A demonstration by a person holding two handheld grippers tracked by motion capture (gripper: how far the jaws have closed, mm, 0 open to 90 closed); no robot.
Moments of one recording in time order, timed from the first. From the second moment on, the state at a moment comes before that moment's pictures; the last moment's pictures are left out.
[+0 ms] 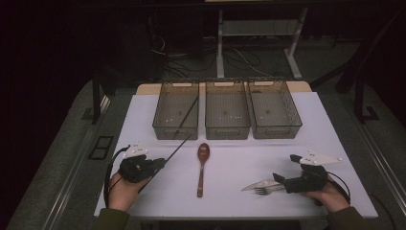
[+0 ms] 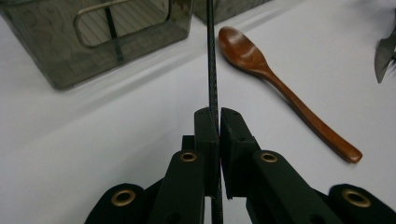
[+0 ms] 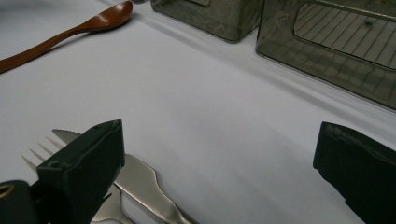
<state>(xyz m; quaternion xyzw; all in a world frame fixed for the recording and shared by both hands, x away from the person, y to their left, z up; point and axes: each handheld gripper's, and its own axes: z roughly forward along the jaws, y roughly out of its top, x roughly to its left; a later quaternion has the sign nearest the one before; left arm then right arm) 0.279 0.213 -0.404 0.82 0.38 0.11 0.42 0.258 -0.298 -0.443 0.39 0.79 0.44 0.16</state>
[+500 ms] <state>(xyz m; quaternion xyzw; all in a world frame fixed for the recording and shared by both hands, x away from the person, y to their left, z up) 0.304 0.198 -0.383 0.81 0.36 0.12 0.45 0.258 -0.297 -0.444 0.39 0.79 0.44 0.16</state>
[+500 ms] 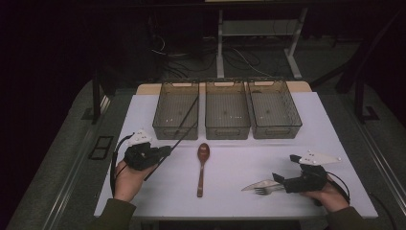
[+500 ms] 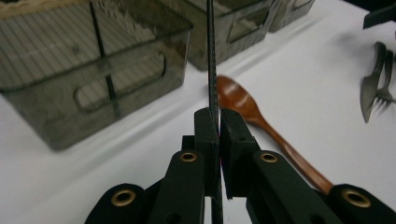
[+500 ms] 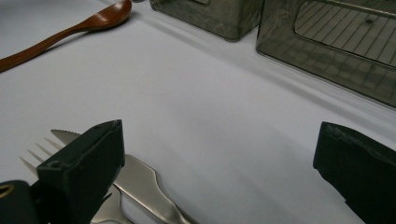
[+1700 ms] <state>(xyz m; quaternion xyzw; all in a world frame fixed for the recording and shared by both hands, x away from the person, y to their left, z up) 0.420 0.170 -0.333 0.79 0.36 0.17 0.47 0.257 -0.298 -0.443 0.39 0.79 0.44 0.16</state>
